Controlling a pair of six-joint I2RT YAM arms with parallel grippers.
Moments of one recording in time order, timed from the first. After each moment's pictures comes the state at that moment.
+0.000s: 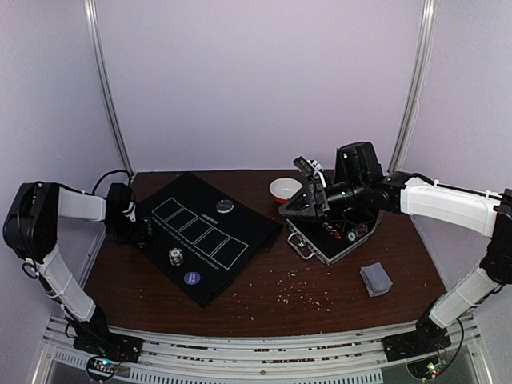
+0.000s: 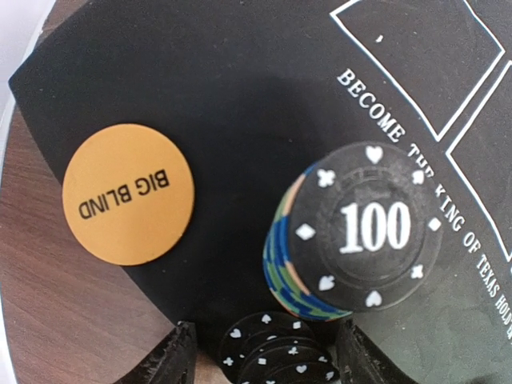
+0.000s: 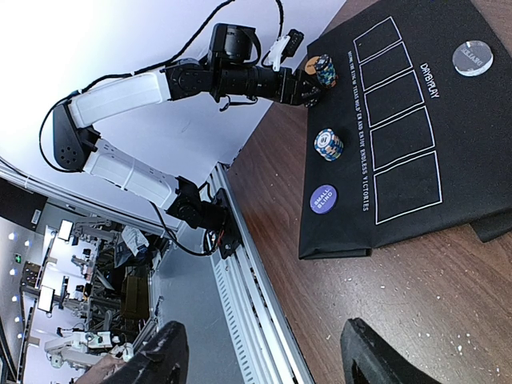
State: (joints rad) left arm -0.03 1.68 0.86 -0.29 -0.05 -0.20; right arm 0.62 1.48 1.14 -0.20 -0.86 0.52
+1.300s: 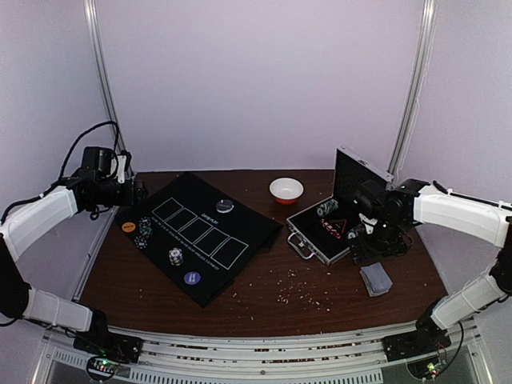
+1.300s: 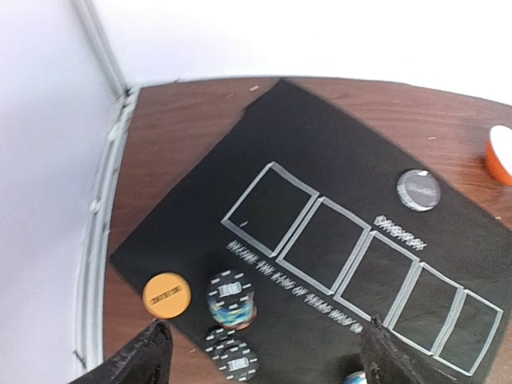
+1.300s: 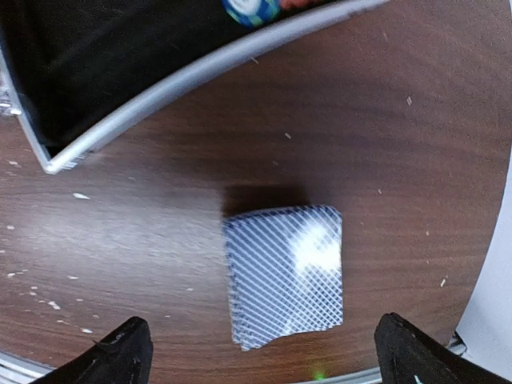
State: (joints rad) left arm -0.13 1.24 0.99 -0.41 -0.02 -0.08; right arm 0.58 1.38 1.03 -1.08 0.21 0.46
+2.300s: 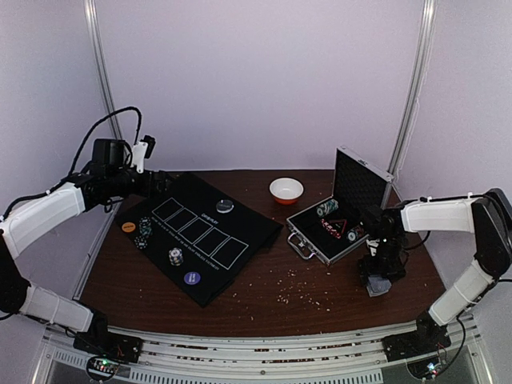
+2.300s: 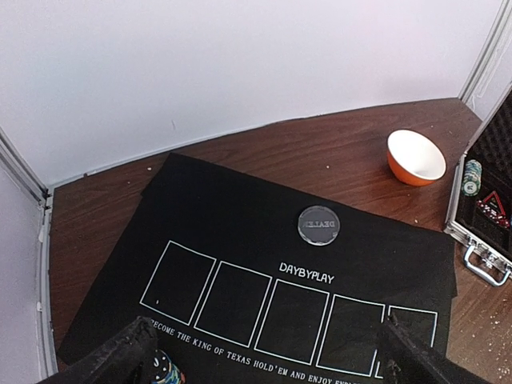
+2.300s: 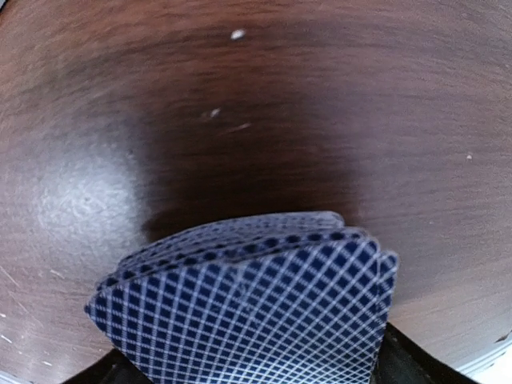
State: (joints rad) left arm -0.28 1.27 1.03 -0.26 0.12 0.01; right arm 0.40 1.54 0.82 -0.94 0.05 0.44
